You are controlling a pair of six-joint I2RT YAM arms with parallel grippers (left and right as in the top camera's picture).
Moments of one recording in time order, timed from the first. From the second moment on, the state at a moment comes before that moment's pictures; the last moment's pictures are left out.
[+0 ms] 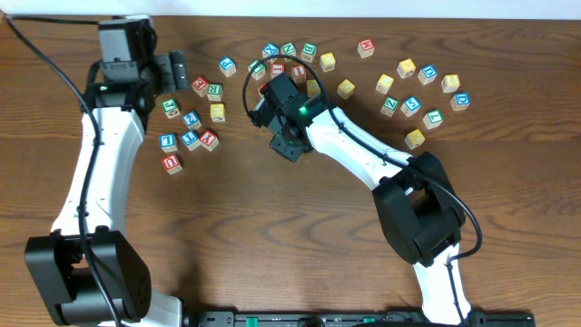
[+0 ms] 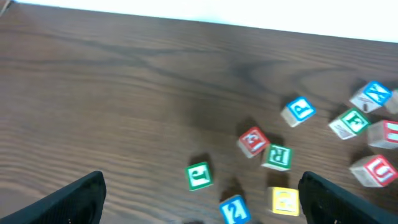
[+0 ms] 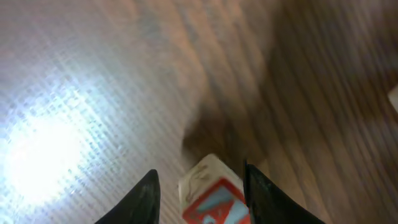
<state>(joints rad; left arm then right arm) 0.07 1.68 1.41 -0.49 -0.09 -0.05 0.66 2.19 1.70 -0.74 0.03 -0.38</state>
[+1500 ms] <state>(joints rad) 0.07 1.76 1.41 -0.54 0.13 -0.15 0.56 2.13 1.52 -0.62 -0.01 0.59</state>
